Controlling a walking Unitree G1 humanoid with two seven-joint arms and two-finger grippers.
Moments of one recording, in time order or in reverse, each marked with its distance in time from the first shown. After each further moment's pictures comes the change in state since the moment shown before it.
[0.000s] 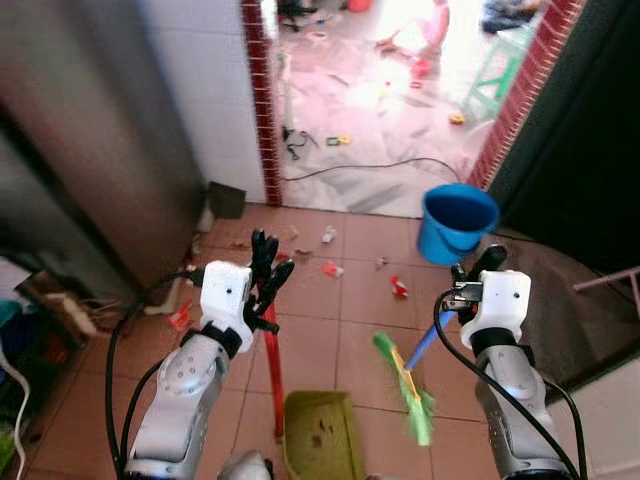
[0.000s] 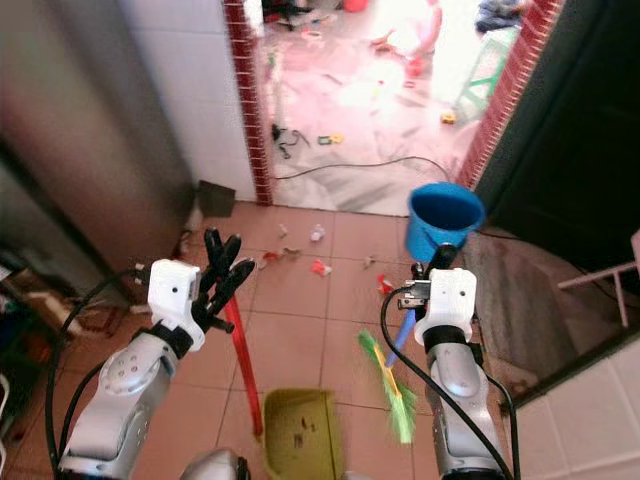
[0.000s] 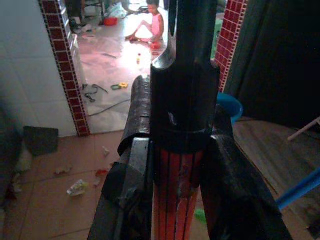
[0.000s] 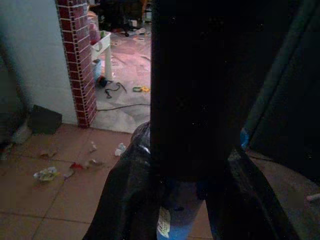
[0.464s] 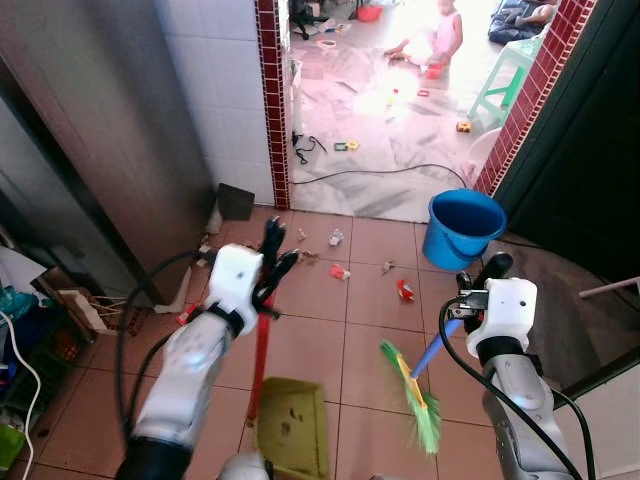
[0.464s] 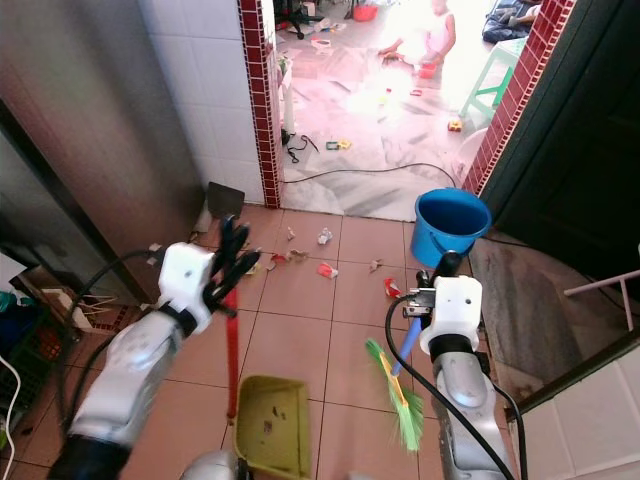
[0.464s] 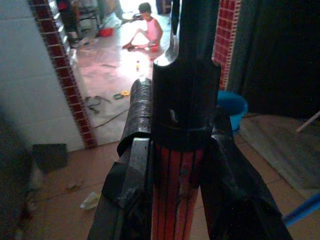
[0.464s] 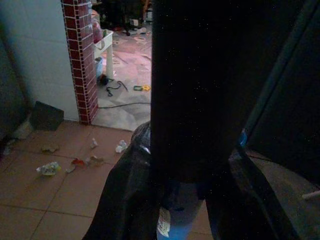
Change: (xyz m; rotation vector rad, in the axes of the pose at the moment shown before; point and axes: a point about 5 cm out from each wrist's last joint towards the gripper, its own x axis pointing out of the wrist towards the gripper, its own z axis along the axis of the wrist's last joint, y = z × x) left arm 0.031 0.001 0.001 0.077 -0.008 -0.051; right arm -0.010 -0.007 0.000 -0.017 0.014 -0.015
